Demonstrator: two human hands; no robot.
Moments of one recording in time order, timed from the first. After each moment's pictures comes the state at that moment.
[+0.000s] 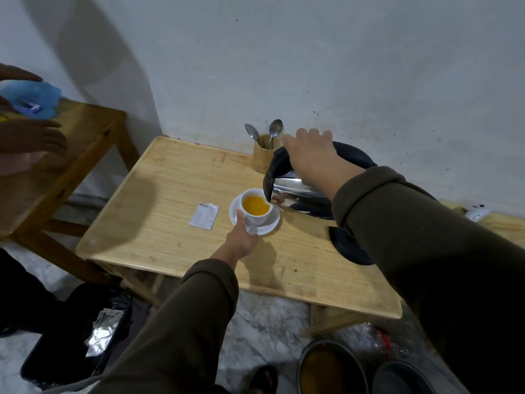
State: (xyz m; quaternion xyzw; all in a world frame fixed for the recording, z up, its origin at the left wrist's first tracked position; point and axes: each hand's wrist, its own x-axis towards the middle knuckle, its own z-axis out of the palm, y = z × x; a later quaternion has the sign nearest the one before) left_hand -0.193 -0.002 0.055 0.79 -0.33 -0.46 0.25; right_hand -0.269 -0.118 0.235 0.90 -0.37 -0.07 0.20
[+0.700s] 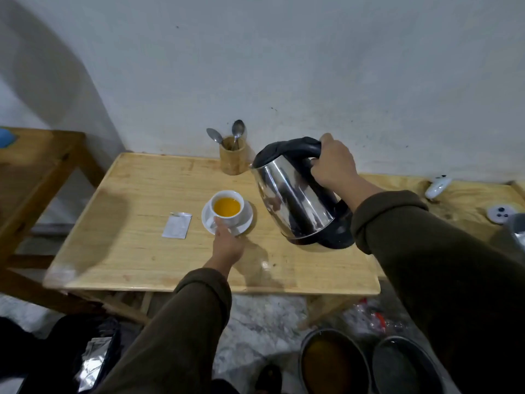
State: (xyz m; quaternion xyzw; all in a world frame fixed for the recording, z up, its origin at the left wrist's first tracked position) left_hand -0.232 -0.013 0.050 0.80 -0.24 -0.42 0.35; right_hand -0.379 -0.141 0.222 0.79 -0.59 0.13 -0.12
